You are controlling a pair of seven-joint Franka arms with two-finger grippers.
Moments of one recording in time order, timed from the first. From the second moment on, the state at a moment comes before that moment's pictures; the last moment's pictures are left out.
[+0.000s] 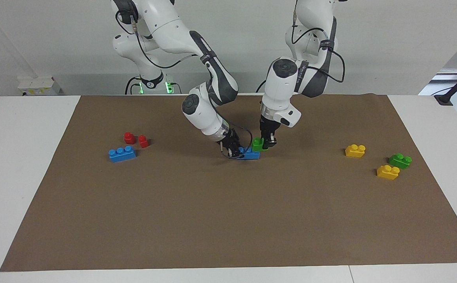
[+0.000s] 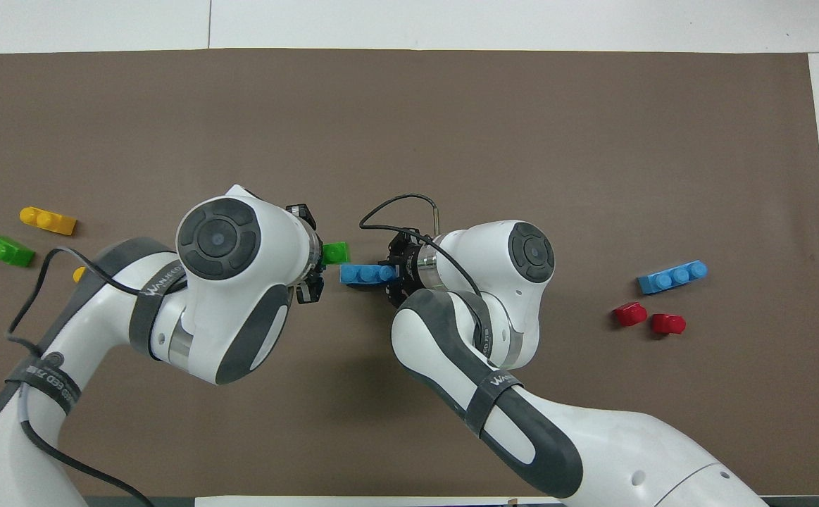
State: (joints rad) left arm -0.67 0.10 0.08 -2.07 -0.02 2.25 -2.17; right arm 0.52 0.40 0.11 -1.97 0.76 2.57 1.60
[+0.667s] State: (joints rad) left arm -0.71 0.10 0.09 -2.10 0.04 2.31 -2.25; right arm 0.52 0.39 0.11 -1.98 0.76 2.58 1.60
